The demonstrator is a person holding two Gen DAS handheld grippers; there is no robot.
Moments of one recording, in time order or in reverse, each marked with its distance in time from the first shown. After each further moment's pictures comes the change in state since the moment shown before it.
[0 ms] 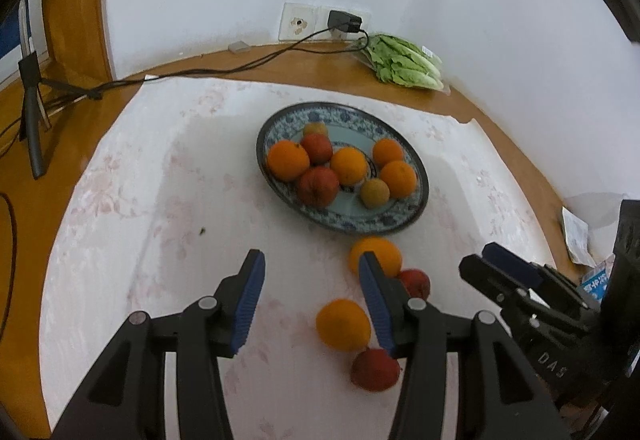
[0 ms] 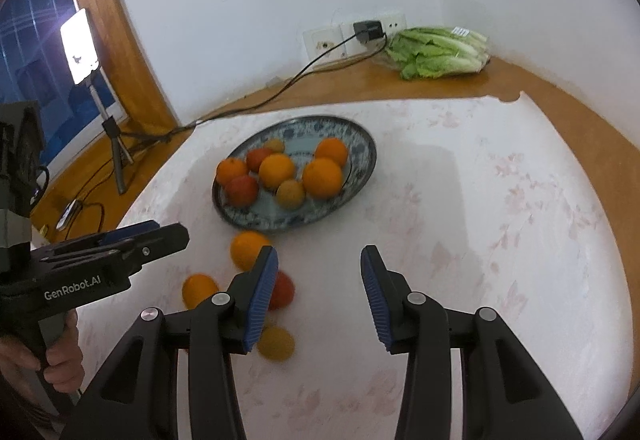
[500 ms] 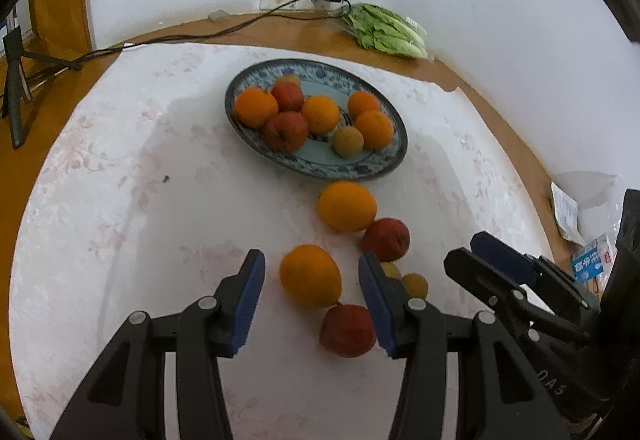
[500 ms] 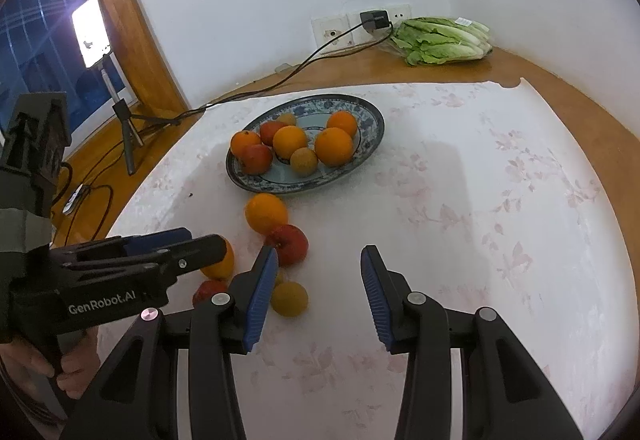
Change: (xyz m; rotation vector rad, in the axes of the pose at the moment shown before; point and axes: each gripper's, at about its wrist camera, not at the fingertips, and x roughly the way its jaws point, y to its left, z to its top) left arm 0.012 -0.017 -0.026 0.011 0.084 -0.047; right arm -0.012 0.005 -0.023 -0.009 0.022 0.011
